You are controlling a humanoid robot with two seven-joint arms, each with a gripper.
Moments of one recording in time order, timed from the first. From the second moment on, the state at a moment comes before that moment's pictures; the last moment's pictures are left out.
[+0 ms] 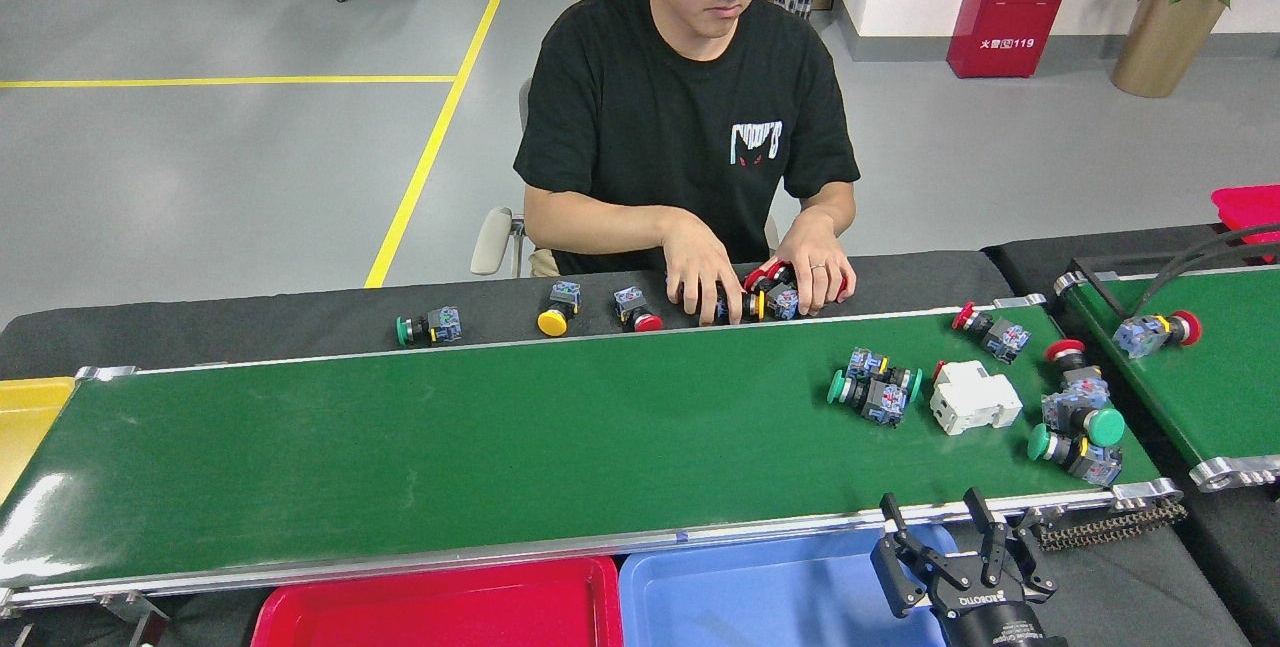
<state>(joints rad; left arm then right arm) 0.37 0.09 0.62 -1.65 -1.33 -0.52 0.04 0.11 -0.17 0.15 -1.56 1.18 0.03 -0.11</state>
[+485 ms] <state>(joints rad) 0.36 0.09 0.62 -1.65 -1.33 -0.52 0.04 -0.13 -0.10 0.32 -1.41 1.21 0.10 -0.01</state>
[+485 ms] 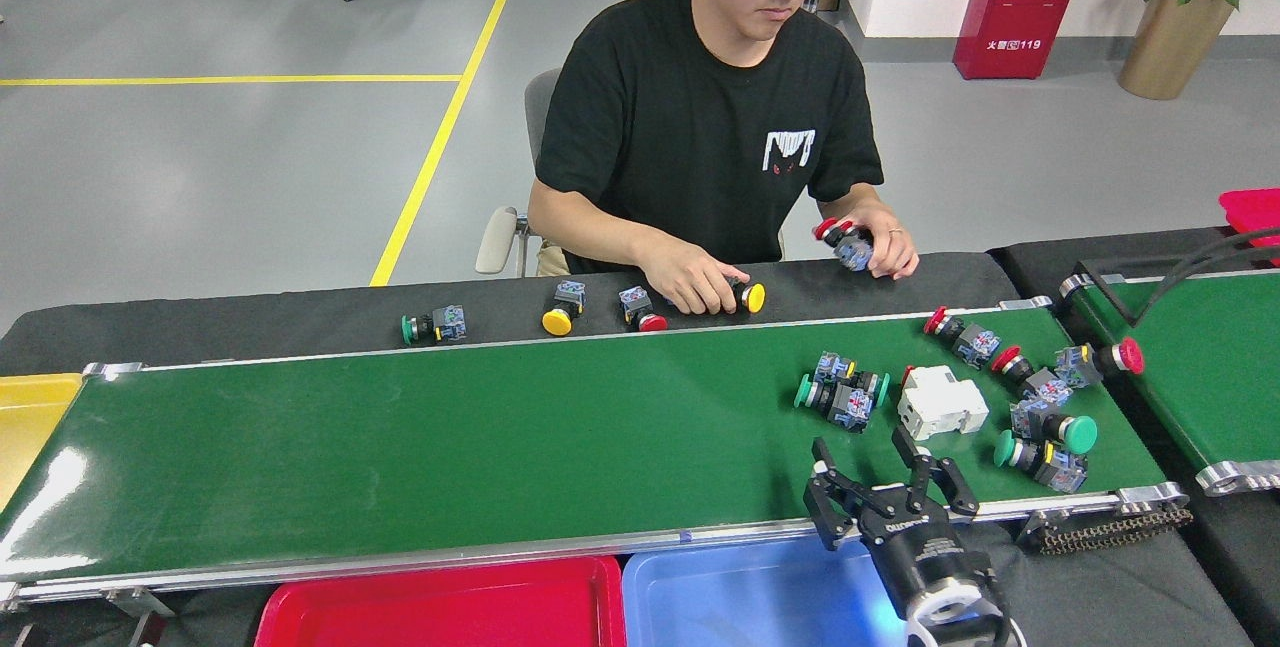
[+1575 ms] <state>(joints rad) 0.31 0.10 0.61 -1.65 -1.33 -0.55 0.04 -0.51 0.08 0.35 -0.85 1.28 0.10 0.00</state>
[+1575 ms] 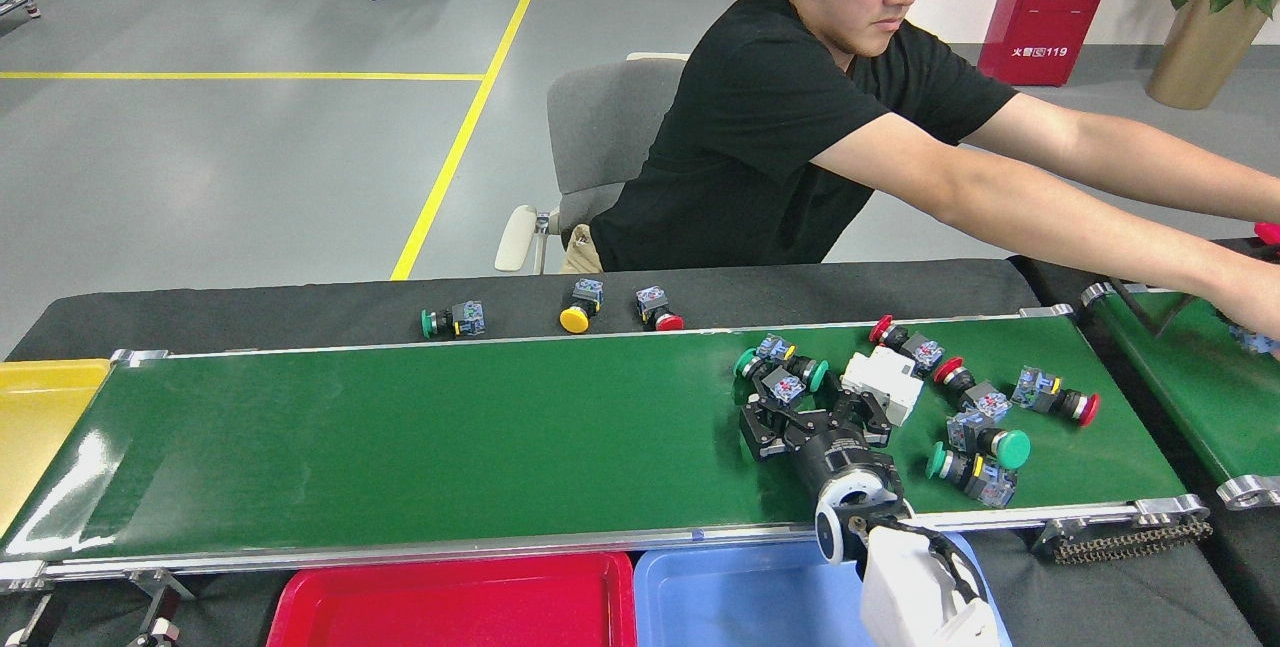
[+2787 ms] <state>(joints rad) 0.33 0.10 0.61 -1.65 -1.33 -0.55 0.04 -0.14 -0.02 0.56 -1.48 1.28 -0.54 -0.03</state>
